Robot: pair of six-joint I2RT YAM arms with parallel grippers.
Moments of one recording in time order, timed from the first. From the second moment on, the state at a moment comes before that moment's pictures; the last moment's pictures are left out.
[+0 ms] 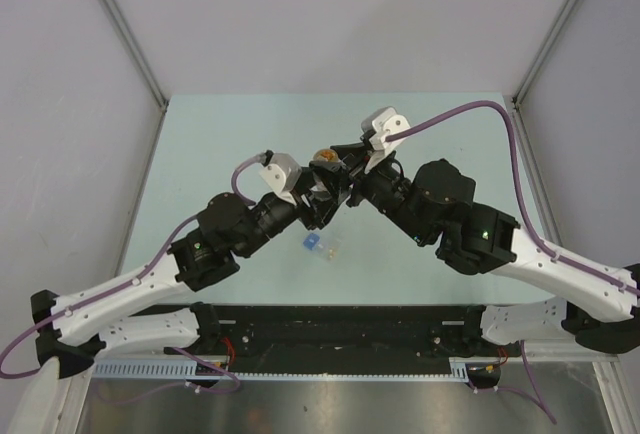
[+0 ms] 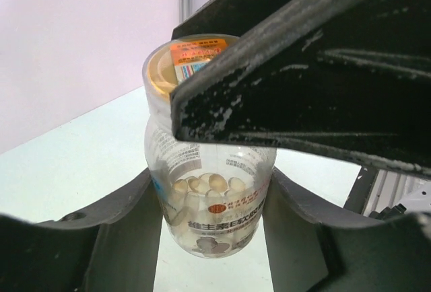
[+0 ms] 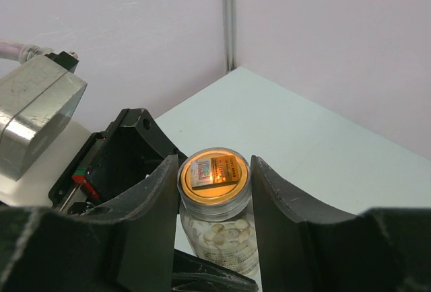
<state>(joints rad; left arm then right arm) -1.09 0.92 0.93 0.16 -0.18 -0.07 1.23 1.17 1.45 -0.18 0.45 0.01</state>
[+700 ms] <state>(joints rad) -1.09 0.84 0.89 0.17 -0.15 -0.06 1.23 1.14 1.44 -0.15 0.46 0.13</state>
